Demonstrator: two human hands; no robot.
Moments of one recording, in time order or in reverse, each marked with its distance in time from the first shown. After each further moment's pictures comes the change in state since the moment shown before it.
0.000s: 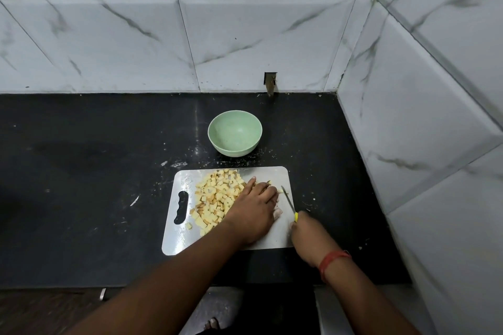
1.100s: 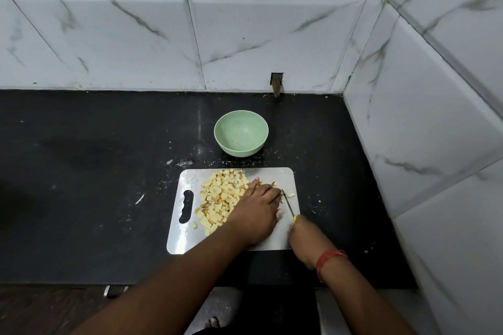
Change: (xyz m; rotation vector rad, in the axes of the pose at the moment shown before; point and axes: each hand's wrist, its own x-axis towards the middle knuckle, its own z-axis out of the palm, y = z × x) left_hand -0.005 -0.002 0.001 -0.081 0.065 -0.021; right_hand 0.003 -0.011 0.010 -0.039 -0.075 0.043
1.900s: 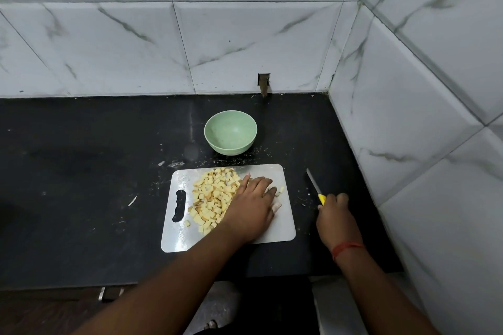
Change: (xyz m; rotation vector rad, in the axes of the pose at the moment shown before) left_hand -0.004 0.013 -0.003 -0.007 0.157 -0.058; right_hand 0.019 0.070 -0.016 -0.093 0.546 -0.010
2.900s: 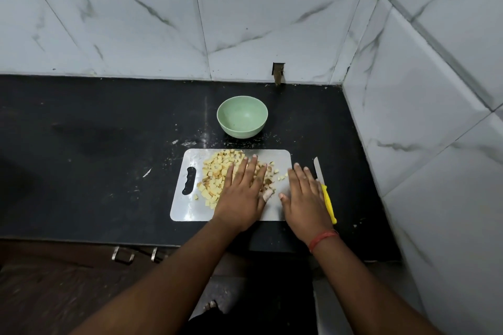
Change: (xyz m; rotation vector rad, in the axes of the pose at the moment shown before) left_hand -0.044 0.005 -0.006 0.044 -0.057 -0.243; right_hand -0.026 -0.037 0.022 -0.003 0.101 -0.513
